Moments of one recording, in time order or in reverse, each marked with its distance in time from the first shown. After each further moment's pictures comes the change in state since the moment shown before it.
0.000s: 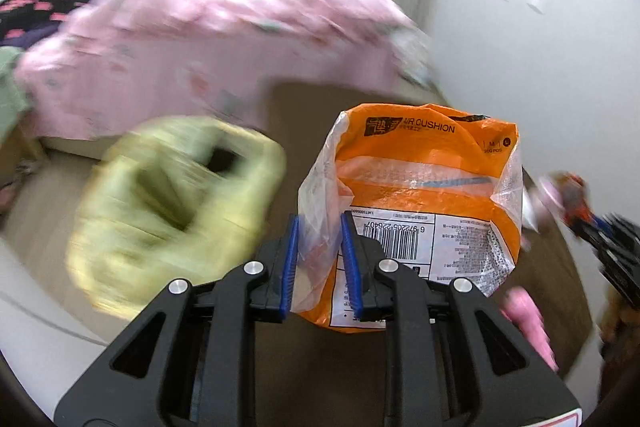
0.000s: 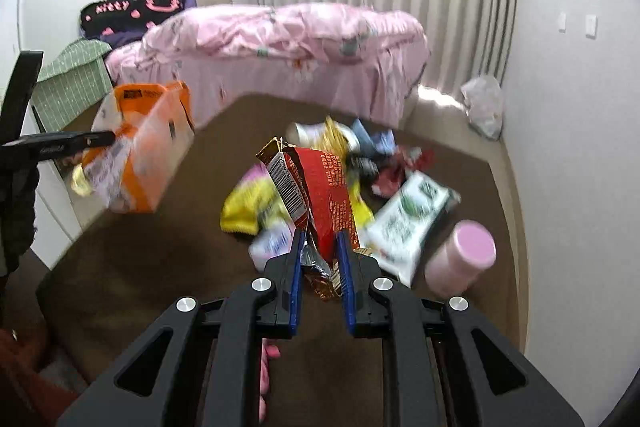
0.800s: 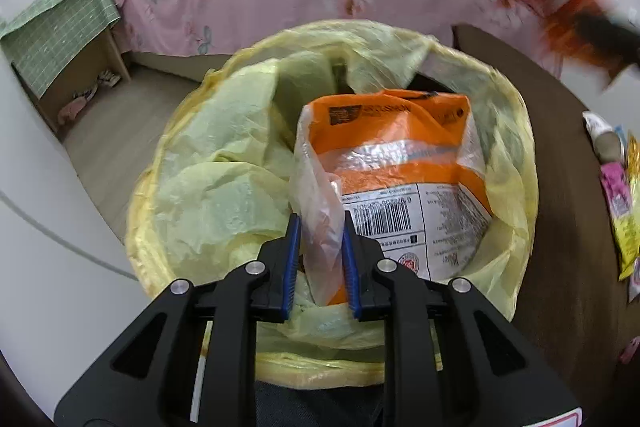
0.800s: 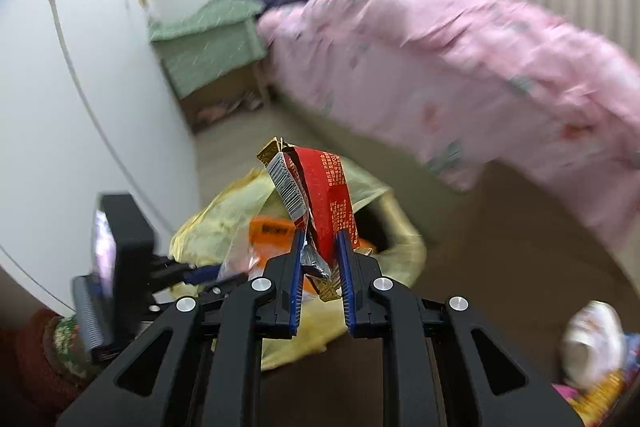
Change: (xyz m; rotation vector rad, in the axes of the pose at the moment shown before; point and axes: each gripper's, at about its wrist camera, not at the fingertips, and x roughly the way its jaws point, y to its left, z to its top) left arm 0.101 0.124 -0.039 -0.228 0.193 0.285; right arm 0.206 0.226 0.156 -0.268 0.165 0.587
